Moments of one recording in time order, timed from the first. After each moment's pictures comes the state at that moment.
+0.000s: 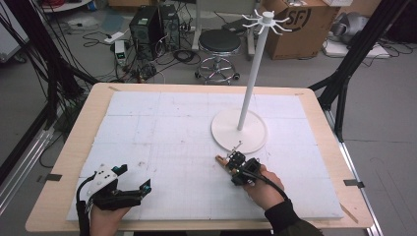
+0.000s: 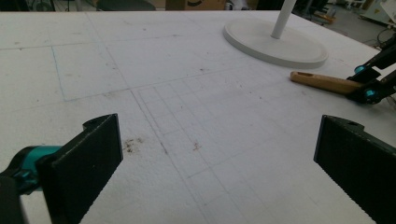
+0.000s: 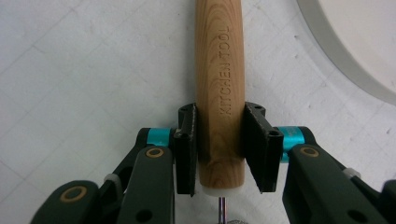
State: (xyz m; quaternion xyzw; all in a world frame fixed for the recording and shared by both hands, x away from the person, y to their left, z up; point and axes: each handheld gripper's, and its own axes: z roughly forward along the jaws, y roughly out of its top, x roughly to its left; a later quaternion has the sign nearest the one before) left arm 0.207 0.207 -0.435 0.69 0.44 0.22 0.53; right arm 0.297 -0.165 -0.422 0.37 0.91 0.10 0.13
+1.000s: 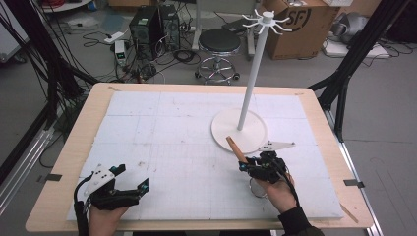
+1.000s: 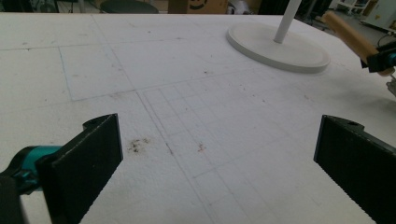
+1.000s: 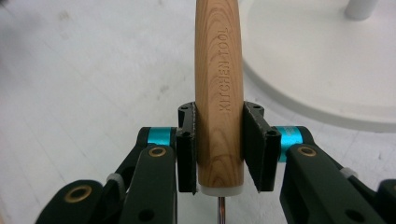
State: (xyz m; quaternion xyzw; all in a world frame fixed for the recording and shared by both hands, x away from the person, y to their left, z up) left arm 0.207 0.211 -0.435 0.68 0.45 0.22 0.53; right arm 0.293 -0.245 -0.415 0.41 0.80 0.42 0.08
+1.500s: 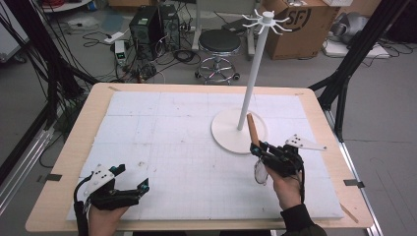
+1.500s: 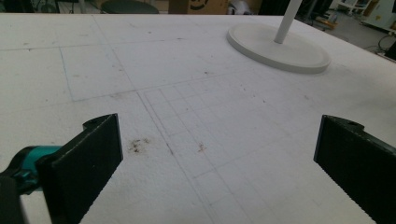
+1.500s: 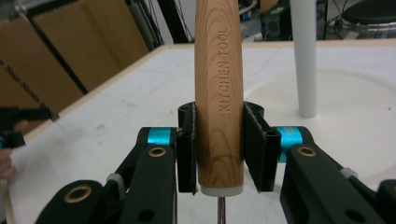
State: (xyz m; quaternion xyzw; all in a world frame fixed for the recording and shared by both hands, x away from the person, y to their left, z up) left arm 0.207 0.211 -0.435 0.68 0.45 0.23 0.53; right arm 0.287 -0.277 -0.388 0.42 0.68 0.59 0.12
